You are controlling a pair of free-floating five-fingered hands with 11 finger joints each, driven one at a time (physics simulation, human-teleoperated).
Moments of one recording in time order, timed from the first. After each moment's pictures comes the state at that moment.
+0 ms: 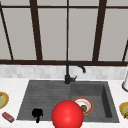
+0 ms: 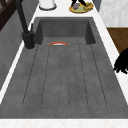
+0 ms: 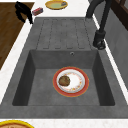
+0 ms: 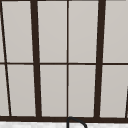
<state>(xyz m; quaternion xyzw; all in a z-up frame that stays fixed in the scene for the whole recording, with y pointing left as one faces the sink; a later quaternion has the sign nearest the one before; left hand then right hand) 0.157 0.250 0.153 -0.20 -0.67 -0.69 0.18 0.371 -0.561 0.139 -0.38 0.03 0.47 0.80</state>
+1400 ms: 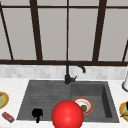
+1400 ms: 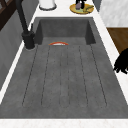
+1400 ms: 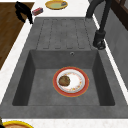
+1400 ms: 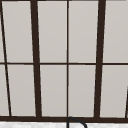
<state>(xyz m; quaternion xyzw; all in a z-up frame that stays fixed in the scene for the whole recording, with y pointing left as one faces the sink) 0.157 0.250 0.153 -0.20 -0.67 -0.69 0.18 0.300 -0.520 0.109 -0.69 -0.13 0.23 0.67</state>
